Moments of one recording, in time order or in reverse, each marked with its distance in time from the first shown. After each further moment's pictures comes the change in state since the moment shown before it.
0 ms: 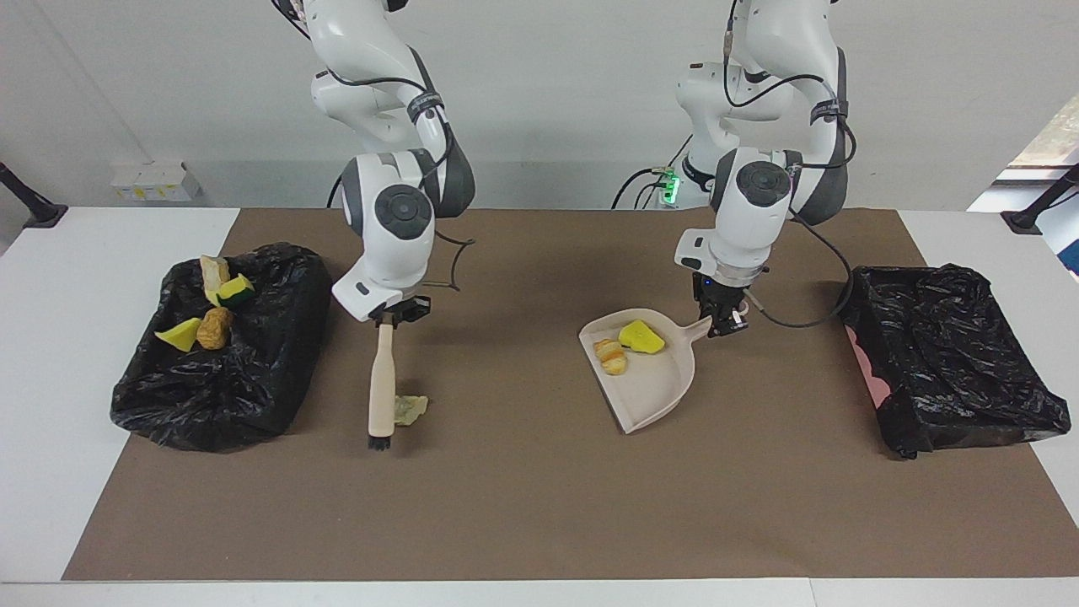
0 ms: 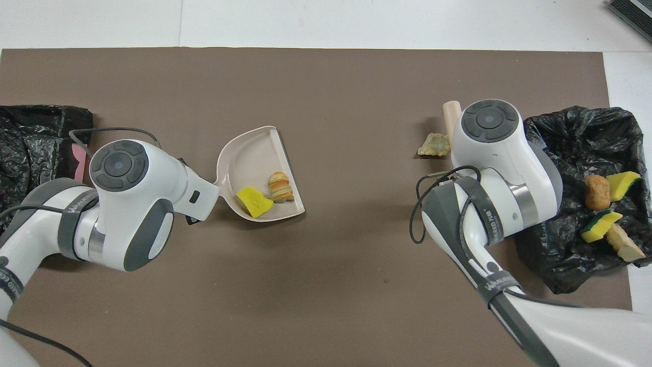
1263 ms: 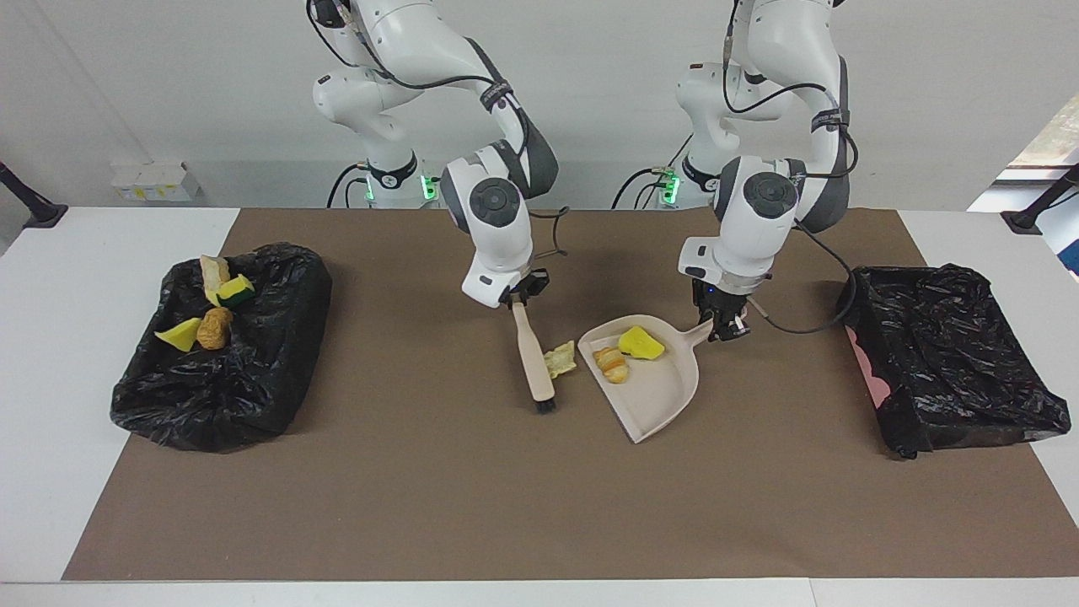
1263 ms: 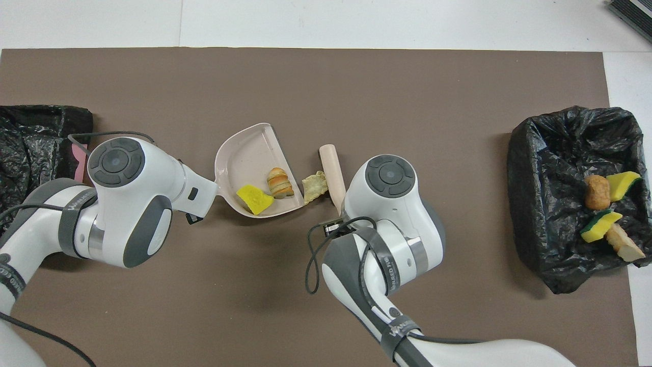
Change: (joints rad) left arm 0.010 0.007 0.002 -0.013 -0.014 0.000 -0.017; right arm 0.336 0.041 0.026 -0.054 0.530 0.227 -0.039
